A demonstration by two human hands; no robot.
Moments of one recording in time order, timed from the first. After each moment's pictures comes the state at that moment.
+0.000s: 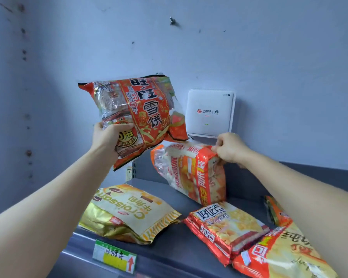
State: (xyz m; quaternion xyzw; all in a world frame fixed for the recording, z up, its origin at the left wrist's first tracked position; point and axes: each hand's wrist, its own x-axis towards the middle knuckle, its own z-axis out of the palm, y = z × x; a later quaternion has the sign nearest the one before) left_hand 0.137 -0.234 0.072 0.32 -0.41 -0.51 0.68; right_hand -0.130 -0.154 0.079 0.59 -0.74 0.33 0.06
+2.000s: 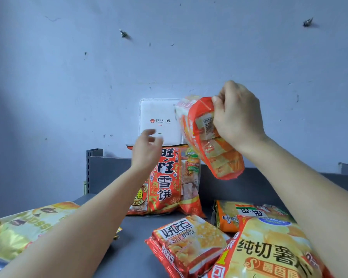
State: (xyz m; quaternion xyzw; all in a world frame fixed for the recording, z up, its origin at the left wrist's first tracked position) left_hand -0.059 -0.178 0.070 0.37 -0.68 -0.28 0.57; right_hand -0.196 -0.039 0.144 0.54 -0.53 0.46 0.46
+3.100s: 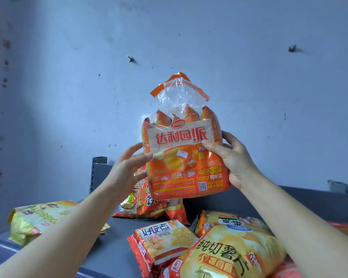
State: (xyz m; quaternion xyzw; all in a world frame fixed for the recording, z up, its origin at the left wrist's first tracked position) left_hand -0.031 -0.104 0.059 0.16 -0.61 -0.55 0.55; right_hand -0.259 -0.011 0.100 0.53 -0.40 0.70 -0.25
